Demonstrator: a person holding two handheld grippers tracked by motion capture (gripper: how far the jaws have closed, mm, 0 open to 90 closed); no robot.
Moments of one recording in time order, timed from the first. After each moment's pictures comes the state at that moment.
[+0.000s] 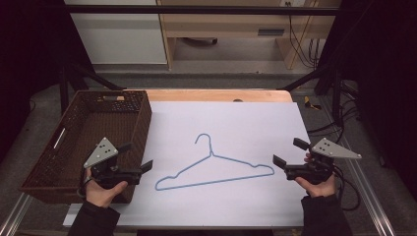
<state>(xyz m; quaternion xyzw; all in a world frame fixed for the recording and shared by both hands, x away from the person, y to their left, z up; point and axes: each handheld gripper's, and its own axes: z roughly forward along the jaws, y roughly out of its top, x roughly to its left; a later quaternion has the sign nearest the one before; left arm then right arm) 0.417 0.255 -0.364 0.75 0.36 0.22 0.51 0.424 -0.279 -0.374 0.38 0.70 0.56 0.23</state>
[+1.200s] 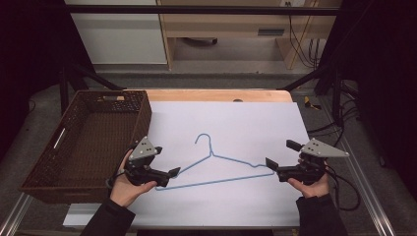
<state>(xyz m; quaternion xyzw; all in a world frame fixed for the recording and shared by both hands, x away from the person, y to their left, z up) 0.436 0.187 -0.370 0.83 0.31 0.16 0.44 0.426 -0.261 -0.377 0.37 0.73 0.53 0.22</state>
